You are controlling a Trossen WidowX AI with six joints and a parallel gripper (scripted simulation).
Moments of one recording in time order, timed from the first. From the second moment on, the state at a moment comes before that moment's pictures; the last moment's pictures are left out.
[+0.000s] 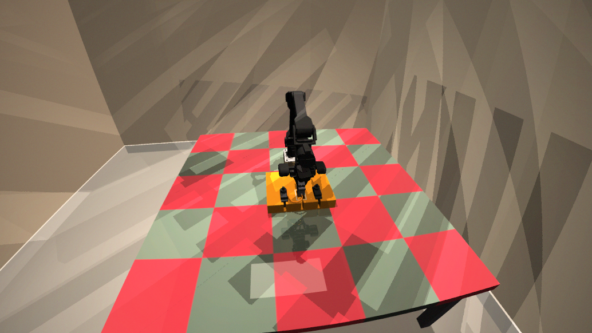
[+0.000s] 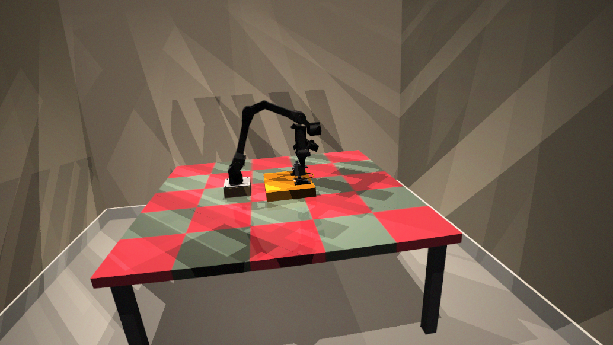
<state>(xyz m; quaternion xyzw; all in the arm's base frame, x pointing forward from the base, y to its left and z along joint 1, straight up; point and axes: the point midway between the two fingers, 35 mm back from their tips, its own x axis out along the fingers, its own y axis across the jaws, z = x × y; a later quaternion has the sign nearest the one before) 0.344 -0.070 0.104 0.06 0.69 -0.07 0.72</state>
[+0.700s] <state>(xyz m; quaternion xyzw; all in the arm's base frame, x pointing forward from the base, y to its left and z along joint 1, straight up) 0.344 -0.070 0.090 0.06 0.69 -0.07 0.72</state>
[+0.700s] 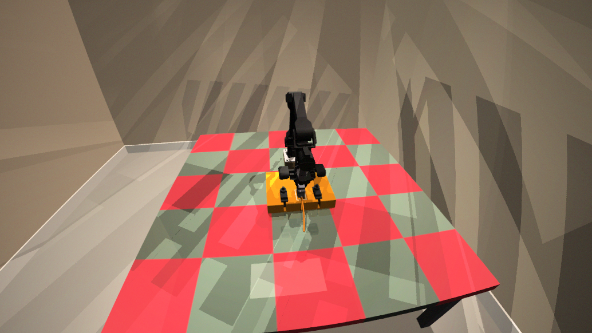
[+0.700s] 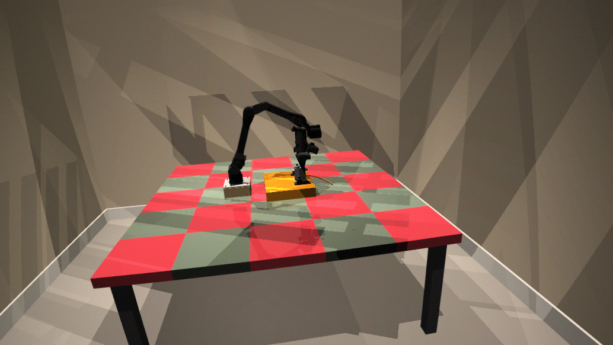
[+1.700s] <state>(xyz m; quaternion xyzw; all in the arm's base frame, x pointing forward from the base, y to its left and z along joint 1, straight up) 0.345 -0.070 0.066 0.07 0.69 -0.07 0.72</state>
